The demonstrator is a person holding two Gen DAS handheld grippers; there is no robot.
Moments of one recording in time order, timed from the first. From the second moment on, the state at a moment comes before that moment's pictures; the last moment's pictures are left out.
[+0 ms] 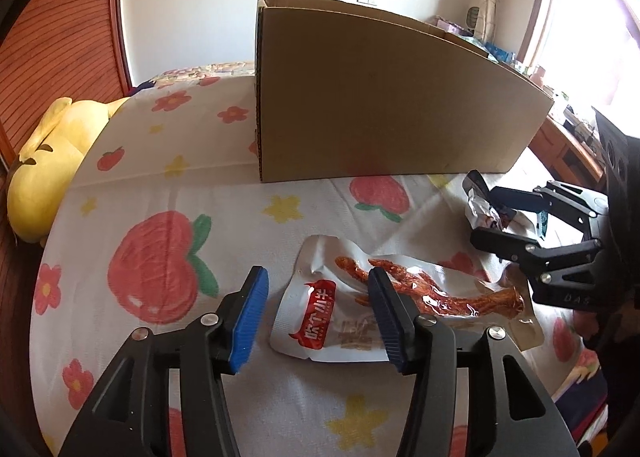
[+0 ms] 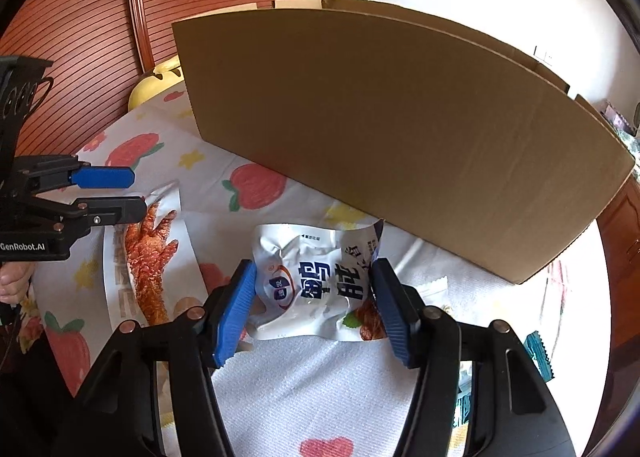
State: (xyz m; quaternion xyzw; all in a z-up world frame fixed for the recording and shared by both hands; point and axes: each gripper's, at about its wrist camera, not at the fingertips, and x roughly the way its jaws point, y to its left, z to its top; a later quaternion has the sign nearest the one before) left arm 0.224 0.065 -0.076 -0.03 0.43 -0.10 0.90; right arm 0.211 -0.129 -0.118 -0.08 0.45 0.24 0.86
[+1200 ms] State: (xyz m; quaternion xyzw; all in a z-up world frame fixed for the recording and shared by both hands) left arm 0.188 0.005 -0.068 0.05 0.42 -0.07 0.90; right arm 0.216 -0.137 -0.121 -0.04 0.46 0.25 0.85
